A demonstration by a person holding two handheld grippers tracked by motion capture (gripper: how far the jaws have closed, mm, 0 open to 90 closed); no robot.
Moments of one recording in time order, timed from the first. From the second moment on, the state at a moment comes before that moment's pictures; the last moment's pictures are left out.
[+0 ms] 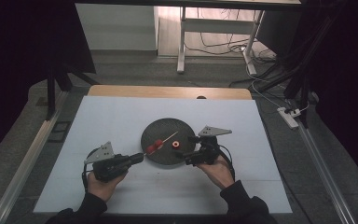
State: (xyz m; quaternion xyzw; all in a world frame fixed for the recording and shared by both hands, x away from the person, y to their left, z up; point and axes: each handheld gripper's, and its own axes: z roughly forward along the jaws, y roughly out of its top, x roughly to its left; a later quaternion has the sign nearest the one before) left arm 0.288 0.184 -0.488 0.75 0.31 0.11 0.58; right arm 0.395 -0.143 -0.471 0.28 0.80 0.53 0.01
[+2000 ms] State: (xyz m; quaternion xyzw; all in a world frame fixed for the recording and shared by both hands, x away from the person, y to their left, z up) left arm 0.286 0.174 -0.485 0.76 0.28 0.11 0.57; right arm 0.404 -0.160 -0.445 0.29 0.75 0.60 -0.04
